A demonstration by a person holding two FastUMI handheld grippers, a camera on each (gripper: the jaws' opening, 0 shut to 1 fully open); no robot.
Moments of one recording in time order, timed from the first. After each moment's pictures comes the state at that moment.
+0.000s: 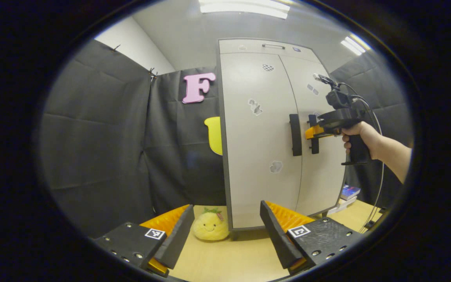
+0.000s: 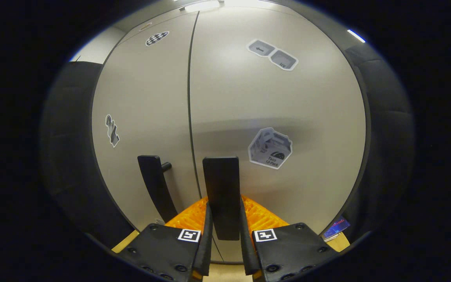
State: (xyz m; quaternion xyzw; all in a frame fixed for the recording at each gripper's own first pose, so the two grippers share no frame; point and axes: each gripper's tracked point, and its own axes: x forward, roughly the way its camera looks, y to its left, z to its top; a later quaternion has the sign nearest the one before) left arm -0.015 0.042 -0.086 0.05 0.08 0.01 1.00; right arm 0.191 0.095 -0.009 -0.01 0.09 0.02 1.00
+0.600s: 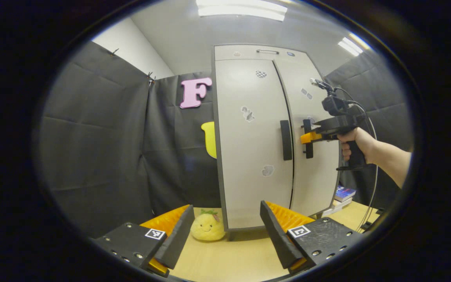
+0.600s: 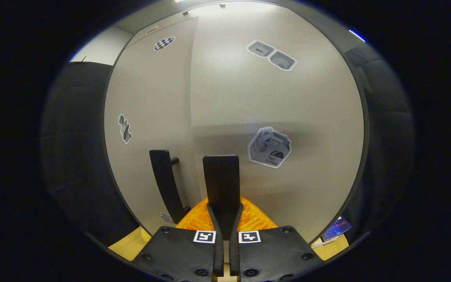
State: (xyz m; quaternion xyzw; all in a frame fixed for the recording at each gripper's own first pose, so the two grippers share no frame) left arm -0.040 0.021 -0.074 0.04 0.07 0.00 1.00; right arm 0.168 0.097 -0.007 -0.01 0.08 0.05 1.00
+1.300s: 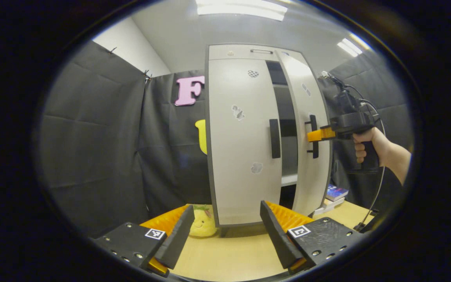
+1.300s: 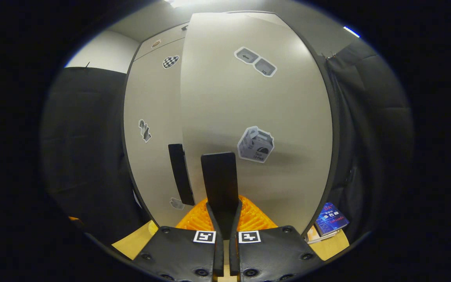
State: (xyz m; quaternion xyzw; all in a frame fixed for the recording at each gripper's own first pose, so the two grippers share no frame) left arm -0.054 -0.007 -0.074 0.04 0.08 -0.02 1.00; right arm 0.102 0.075 -0.008 0.00 0.07 0.08 0.99
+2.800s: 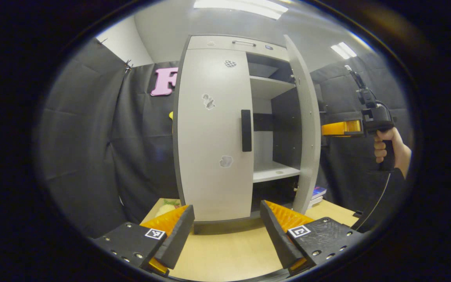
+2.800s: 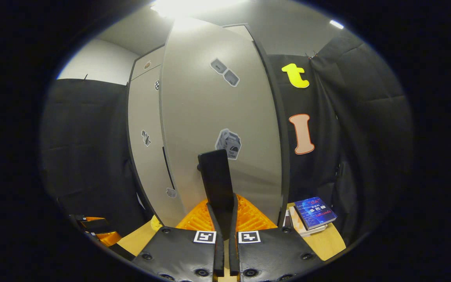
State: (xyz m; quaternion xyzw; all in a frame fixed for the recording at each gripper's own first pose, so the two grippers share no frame) left arm -0.033 -0.069 -0.102 0.01 0.11 -0.11 0.99; right arm 0.057 0.032 -0.006 0.03 0.06 0.06 1.00
